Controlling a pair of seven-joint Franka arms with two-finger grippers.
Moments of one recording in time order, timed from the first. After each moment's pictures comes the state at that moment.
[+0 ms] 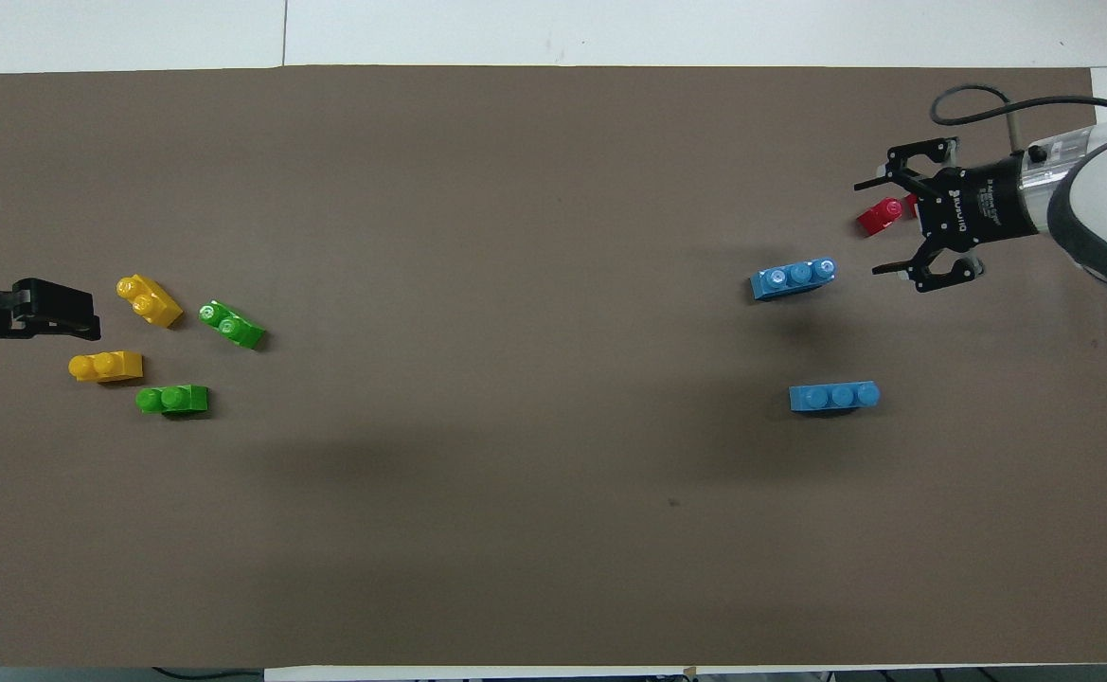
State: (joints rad) left arm -0.01 -0.10 -0.02 -1.76 0.02 1.62 -0.11; right arm -0.19 0.30 0.09 -1.69 0.56 1.93 0.94
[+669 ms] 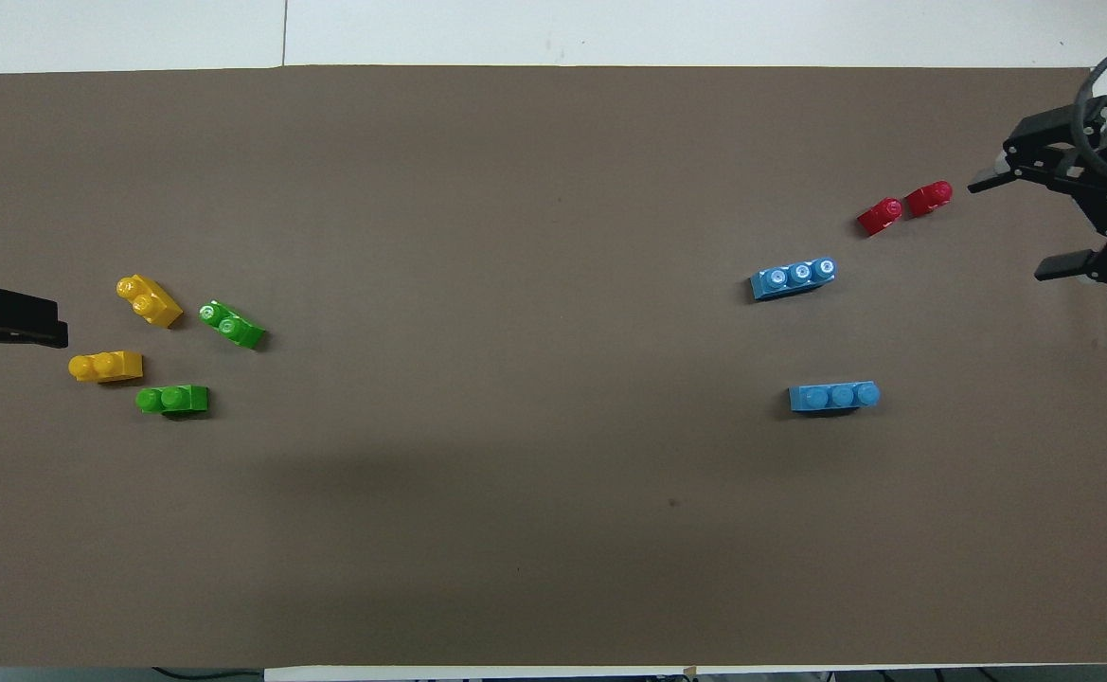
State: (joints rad) left arm 0.01 -0.12 -0.01 -1.73 0.02 1.59 -0.07; right arm -0.17 0.06 0.10 -1.48 0.30 1.57 0.68
